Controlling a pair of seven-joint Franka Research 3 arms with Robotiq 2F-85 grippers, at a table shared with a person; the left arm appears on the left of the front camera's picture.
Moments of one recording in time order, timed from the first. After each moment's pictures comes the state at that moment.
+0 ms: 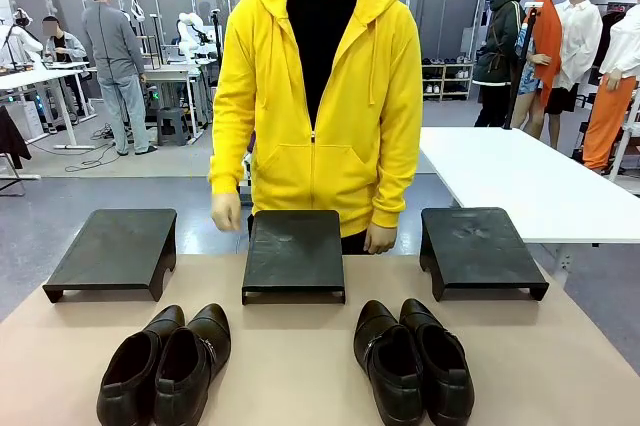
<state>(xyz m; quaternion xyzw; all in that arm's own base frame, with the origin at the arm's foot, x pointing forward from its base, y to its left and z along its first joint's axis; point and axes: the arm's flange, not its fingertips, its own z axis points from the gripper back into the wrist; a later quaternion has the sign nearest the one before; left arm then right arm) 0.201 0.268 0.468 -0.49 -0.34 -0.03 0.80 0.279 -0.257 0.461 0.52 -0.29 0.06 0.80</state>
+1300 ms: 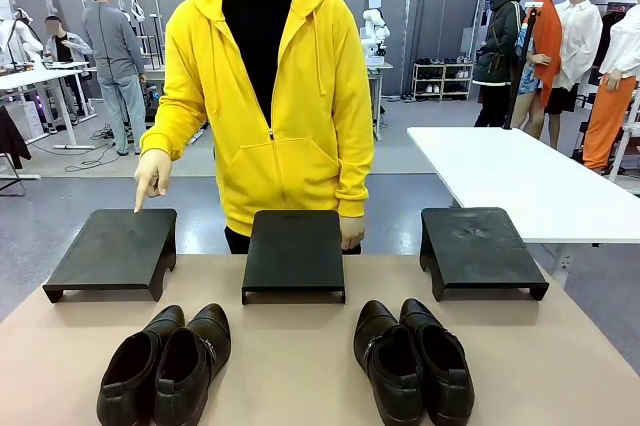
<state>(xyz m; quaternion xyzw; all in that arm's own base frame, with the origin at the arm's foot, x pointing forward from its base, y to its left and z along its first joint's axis) 0.200 0.268 0.469 -0.49 -0.34 -0.03 0.80 0.279 -0.256 0.461 0.52 -0.29 0.06 0.80</state>
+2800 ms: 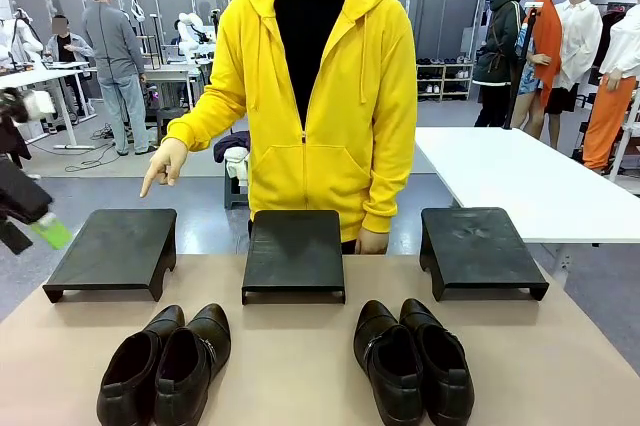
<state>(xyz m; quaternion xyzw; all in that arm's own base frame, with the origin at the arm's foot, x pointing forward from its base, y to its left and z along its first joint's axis) 0.300 -0.069 0.589 -0.18 -0.12 -0.21 0.95 0.279 -0.257 0.462 0.52 -0.29 0.06 0.80</state>
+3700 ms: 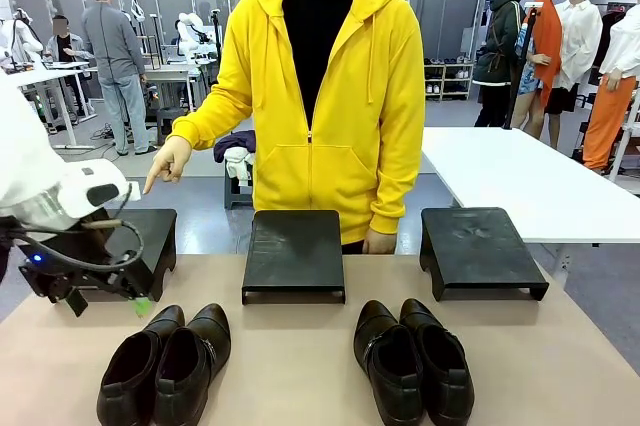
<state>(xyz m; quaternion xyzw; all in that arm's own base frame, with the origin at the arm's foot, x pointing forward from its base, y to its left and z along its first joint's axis) 0.311 -0.157 0.480 -0.04 -0.12 -0.06 0.99 0.279 -0.257 0.462 0.52 -0.29 0.06 0.80</state>
